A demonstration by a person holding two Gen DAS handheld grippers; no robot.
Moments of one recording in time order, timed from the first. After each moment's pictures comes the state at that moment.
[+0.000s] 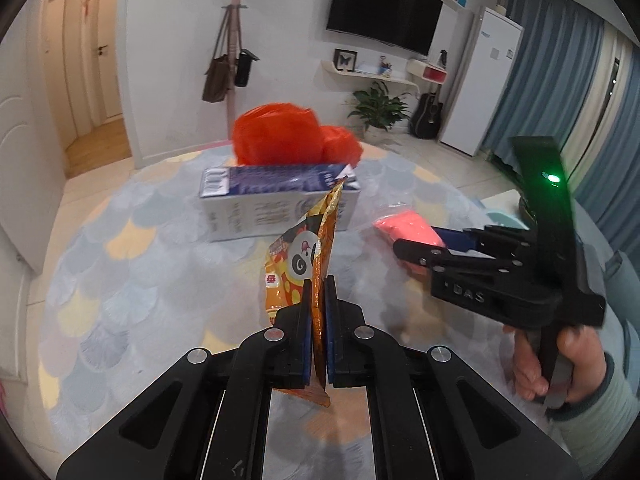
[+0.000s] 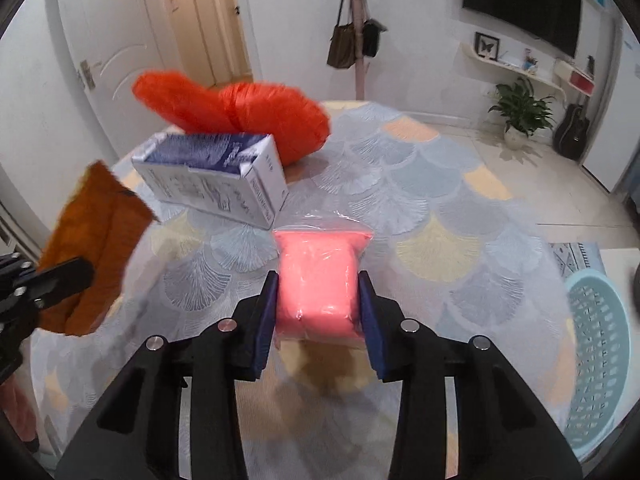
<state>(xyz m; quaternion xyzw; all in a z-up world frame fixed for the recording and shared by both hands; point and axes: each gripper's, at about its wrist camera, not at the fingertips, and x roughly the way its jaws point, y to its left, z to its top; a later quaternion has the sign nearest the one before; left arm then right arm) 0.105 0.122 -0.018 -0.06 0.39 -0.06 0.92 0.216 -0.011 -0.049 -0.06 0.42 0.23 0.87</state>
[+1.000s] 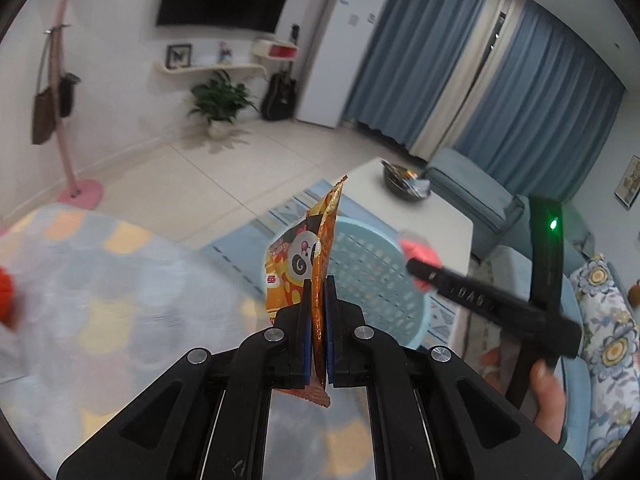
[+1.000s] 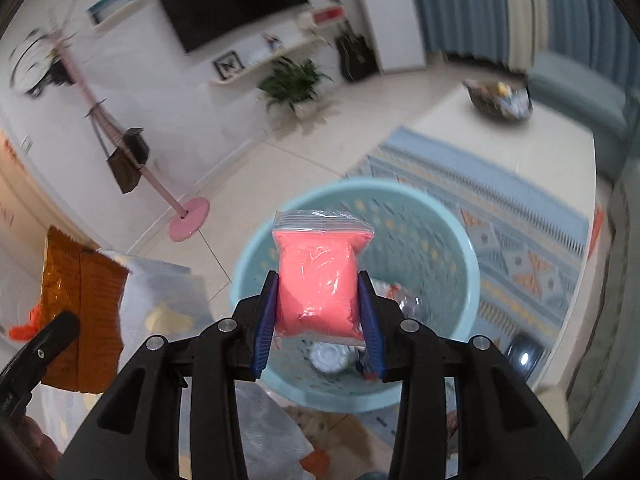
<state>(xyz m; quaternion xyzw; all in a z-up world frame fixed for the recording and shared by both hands) 0.208 -0.142 -0.020 -0.03 0.39 -0.32 0.86 0.192 -0.345 -0.059 0.23 0.40 -0.09 0.88</state>
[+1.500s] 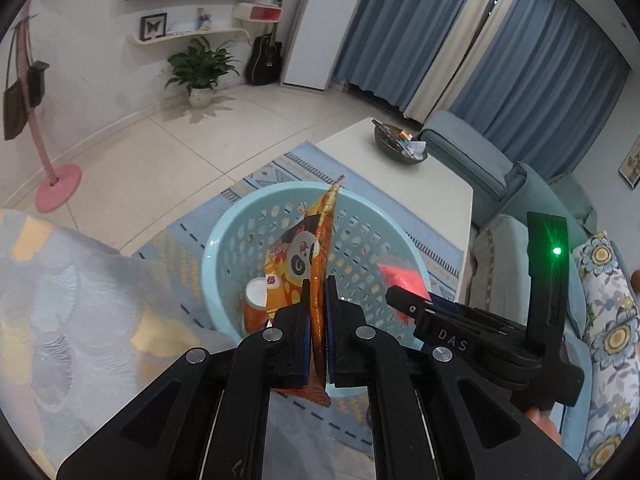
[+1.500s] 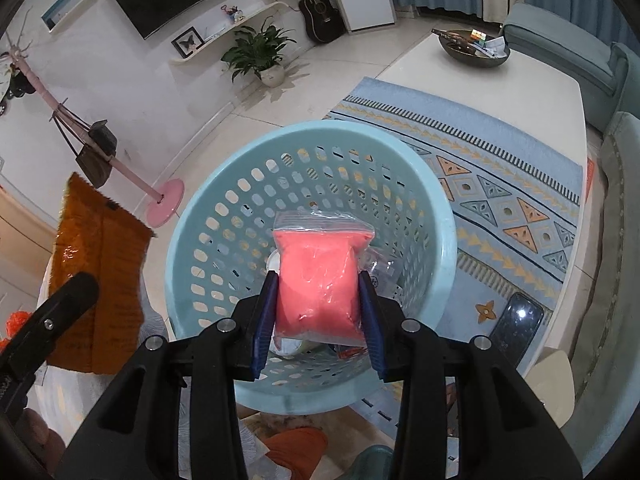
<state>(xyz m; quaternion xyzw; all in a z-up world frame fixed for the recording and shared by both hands) 0.234 -0.211 -0.065 -0.01 0.44 -0.33 0.84 0.198 -0.376 -0.114 0.25 0.45 -0.12 0.85</state>
